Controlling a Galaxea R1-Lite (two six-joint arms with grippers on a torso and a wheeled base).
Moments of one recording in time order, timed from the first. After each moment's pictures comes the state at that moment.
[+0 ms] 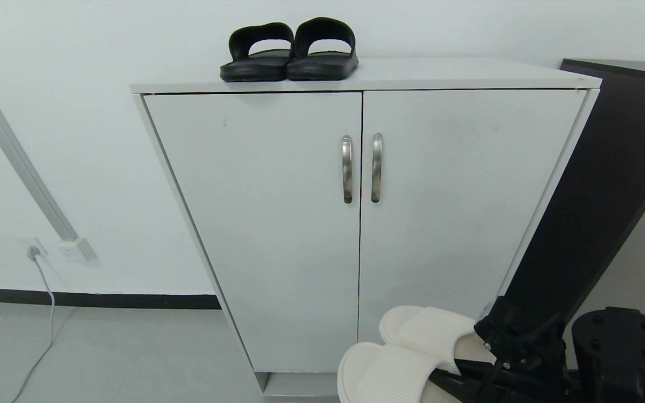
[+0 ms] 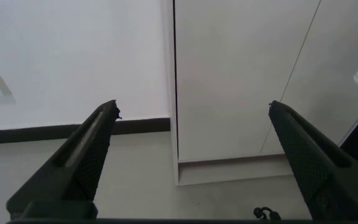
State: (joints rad) left arm 0.00 0.01 -0.01 0.00 -0.06 0.02; right arm 0.87 1.56 -0.32 -0.84 -0.01 0.05
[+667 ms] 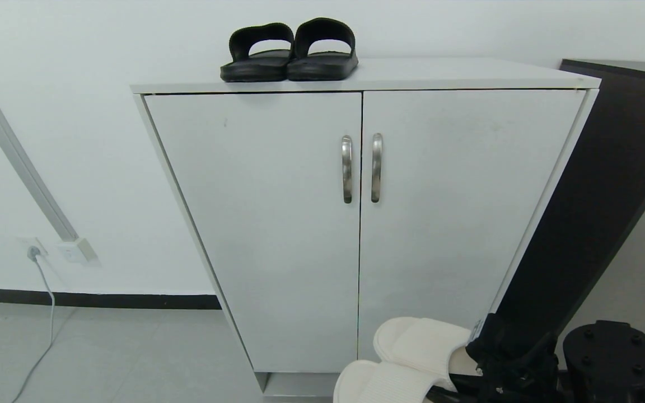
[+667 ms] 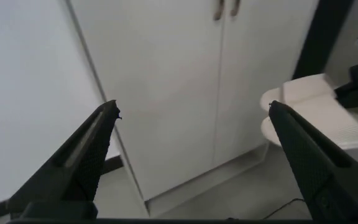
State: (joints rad) left arm -0.03 0.52 -0.34 -0.15 -0.45 0.09; right arm 0.90 1.58 -0.29 -0.85 0.00 0.01
